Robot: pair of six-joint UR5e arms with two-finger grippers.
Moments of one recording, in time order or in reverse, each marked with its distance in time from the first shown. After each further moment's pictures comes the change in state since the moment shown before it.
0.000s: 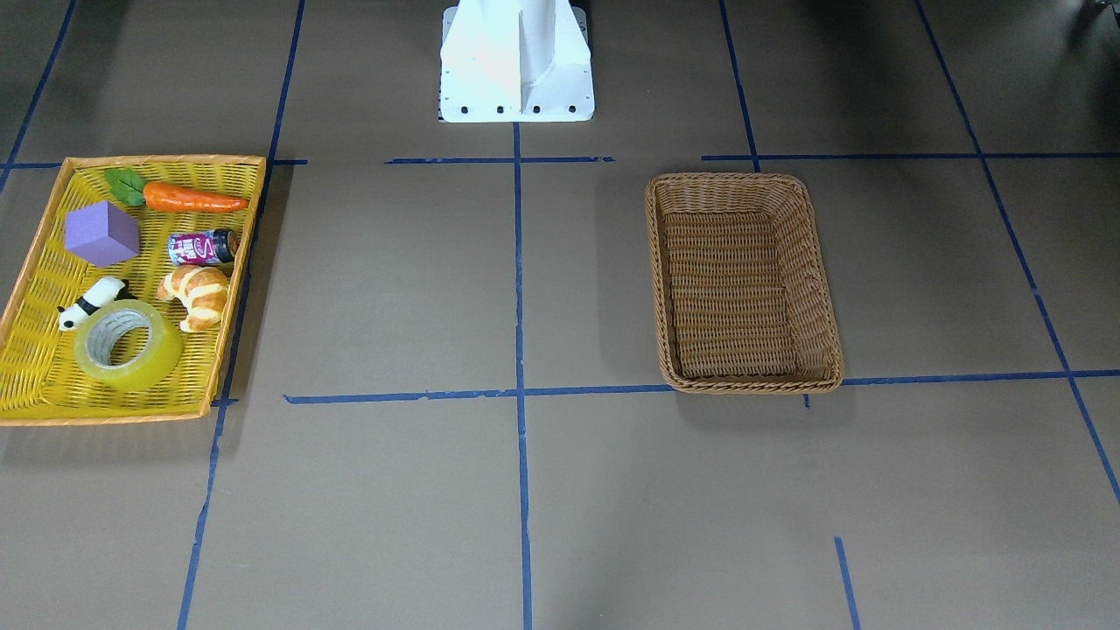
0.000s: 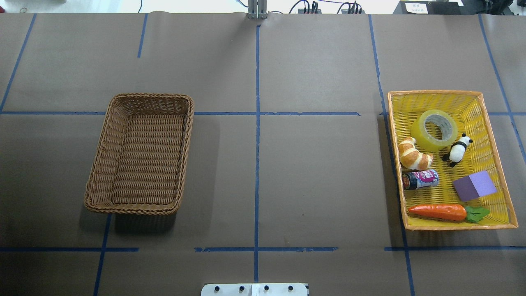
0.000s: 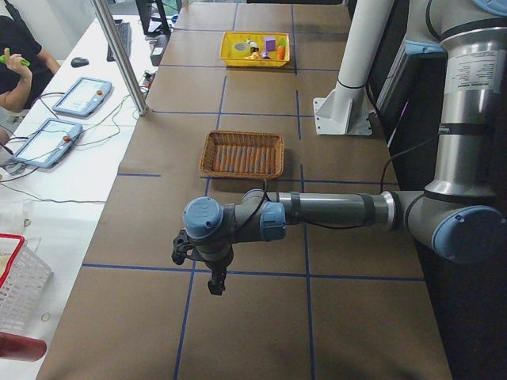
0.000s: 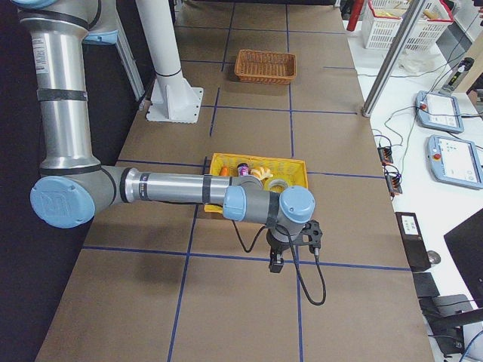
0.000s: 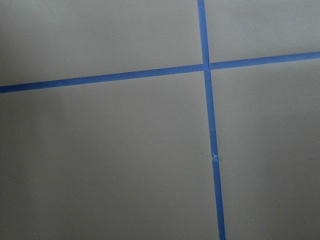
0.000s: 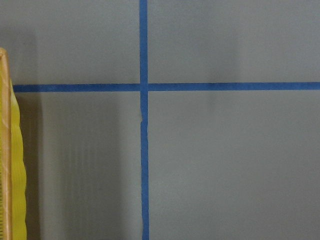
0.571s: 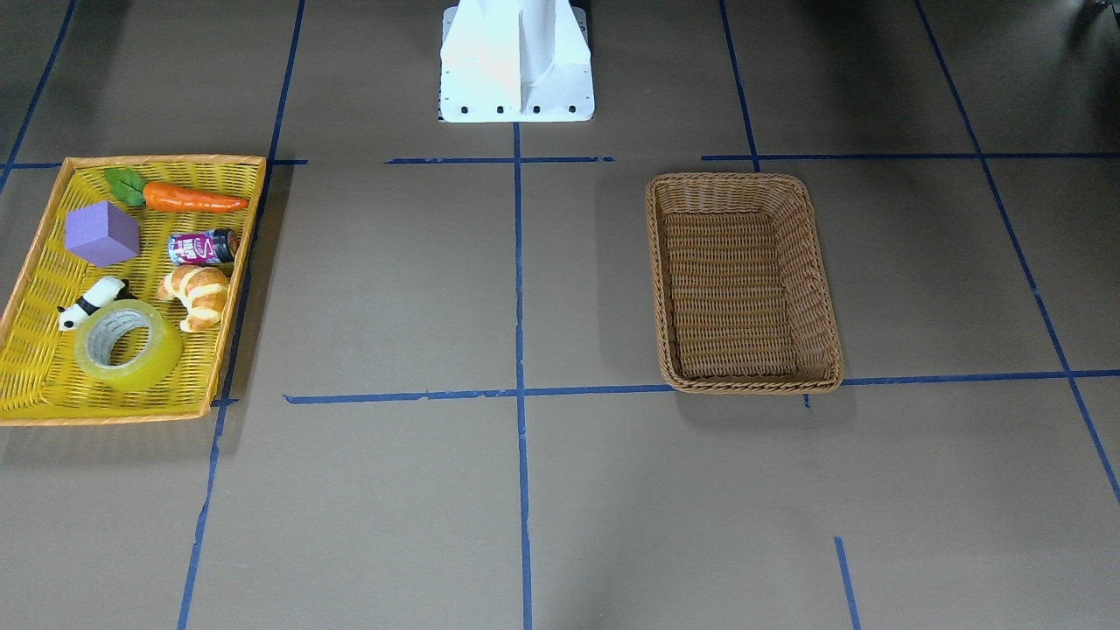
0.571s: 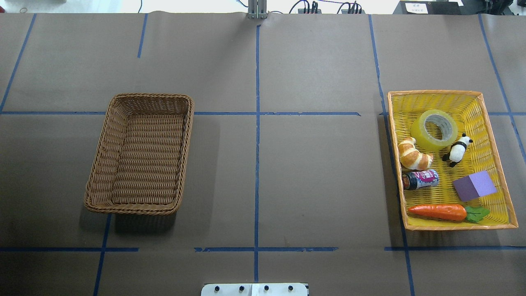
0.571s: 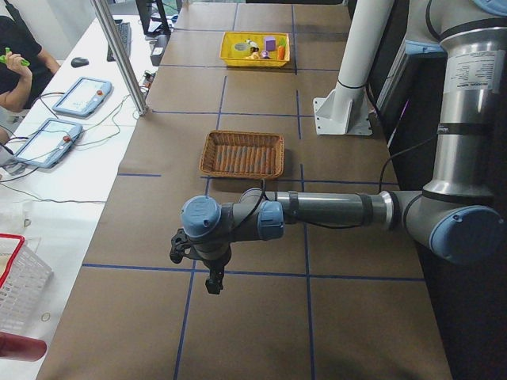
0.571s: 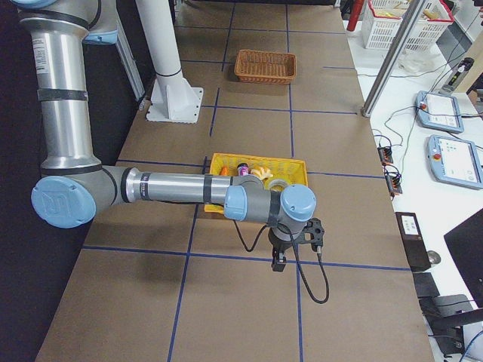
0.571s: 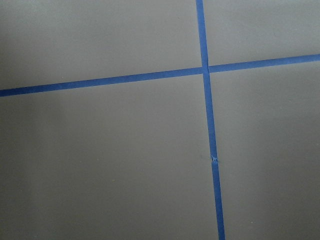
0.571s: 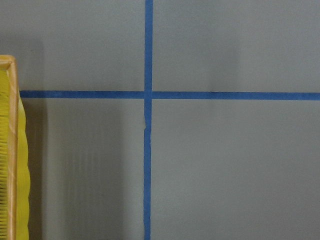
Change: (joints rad) left arm 0.000 -0.011 0.005 0.001 0.000 0.002; right arm 0.000 0.006 -0.002 0.021 0.001 0.000
